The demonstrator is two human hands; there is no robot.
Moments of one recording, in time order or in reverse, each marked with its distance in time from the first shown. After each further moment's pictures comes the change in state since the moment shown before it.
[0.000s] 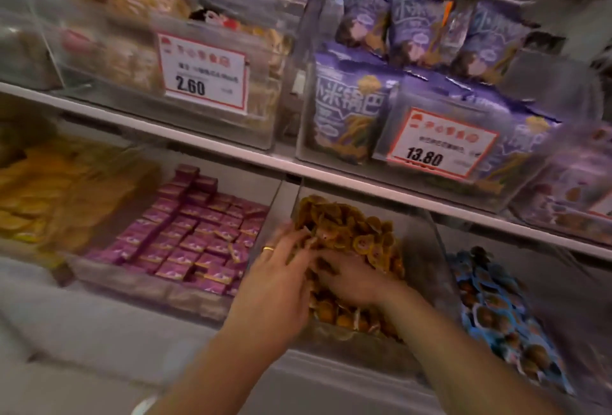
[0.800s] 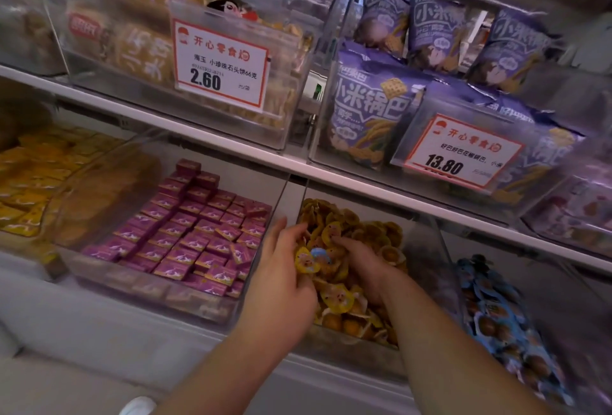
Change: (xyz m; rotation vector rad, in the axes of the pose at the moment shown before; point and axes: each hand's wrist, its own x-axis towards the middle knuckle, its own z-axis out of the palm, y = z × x) left_hand 0.008 0.010 -0.003 -0.448 0.059 -0.336; right_hand 0.034 0.032 0.003 1.201 0.089 0.627
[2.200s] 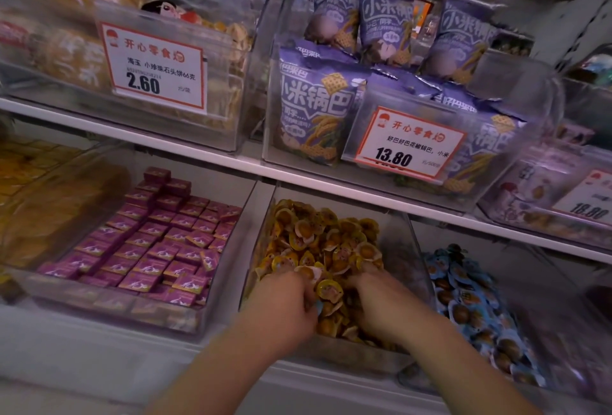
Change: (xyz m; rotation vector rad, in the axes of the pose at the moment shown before) left_hand 0.010 -0.003 0.037 0.473 -0.406 0.033; right_hand -0.084 0.025 -0.048 -1.507 0.205 -0.367
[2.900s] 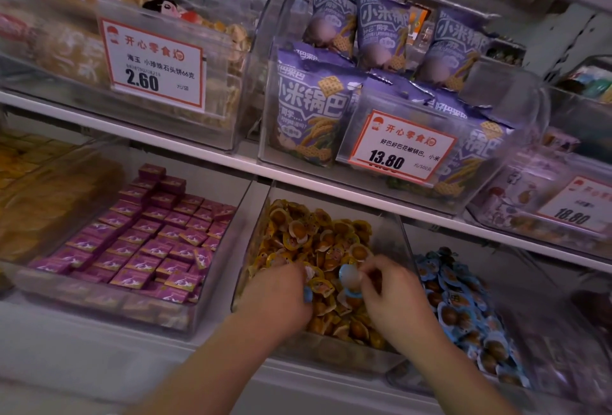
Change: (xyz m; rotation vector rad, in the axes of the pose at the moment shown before) left_hand 0.018 0.005 0.005 0.047 -0.068 -0.119; right_hand -0.038 -0.009 -0.017 0.373 0.534 0.127
